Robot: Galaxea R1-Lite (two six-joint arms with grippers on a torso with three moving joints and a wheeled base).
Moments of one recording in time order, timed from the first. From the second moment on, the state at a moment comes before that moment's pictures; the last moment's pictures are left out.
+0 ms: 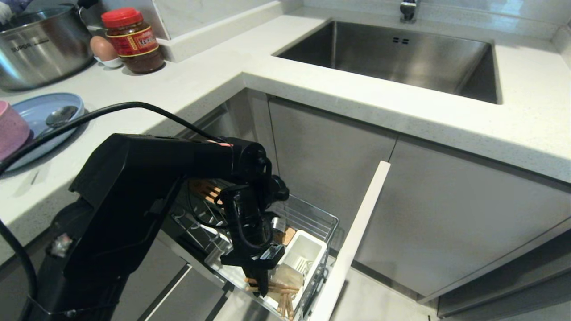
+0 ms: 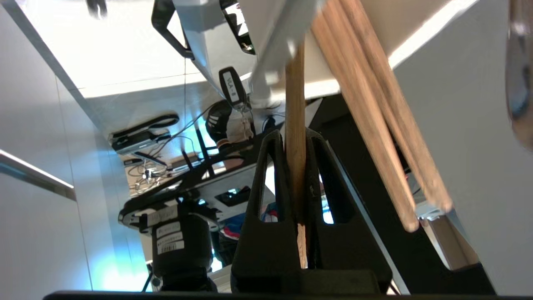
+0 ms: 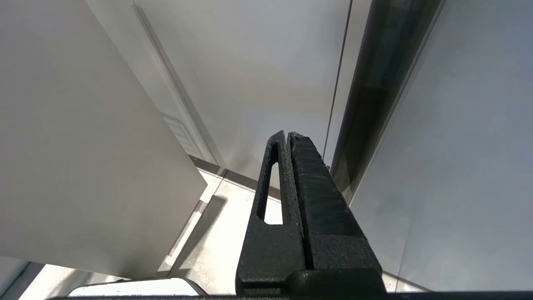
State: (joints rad) left arm -0.58 2.33 -1.94 1.42 -0.29 -0.14; right arm -0.01 0.00 0.00 -0.01 -0.05 0.10
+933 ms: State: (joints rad) left arm -0.59 2.07 -1.94 1.52 -0.27 -0.13; right arm -0.01 0.00 0.00 -0.01 -0.05 0.10
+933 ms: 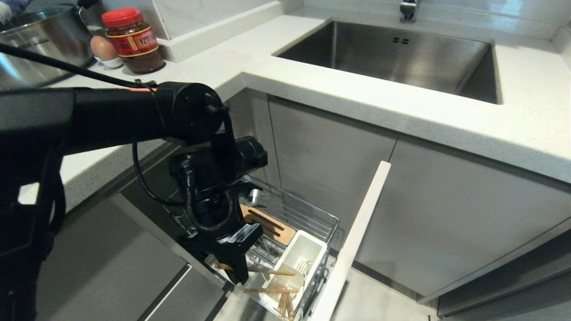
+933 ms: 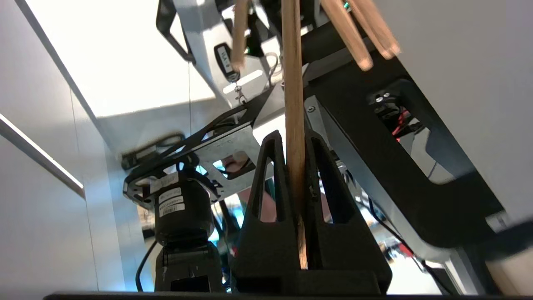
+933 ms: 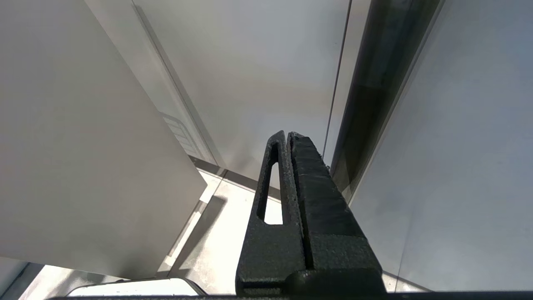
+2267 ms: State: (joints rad) left arm -0.61 1.43 -1.94 1.49 -0.21 -0.14; right arm -0.01 0.00 0.00 -0.01 -0.05 0.10
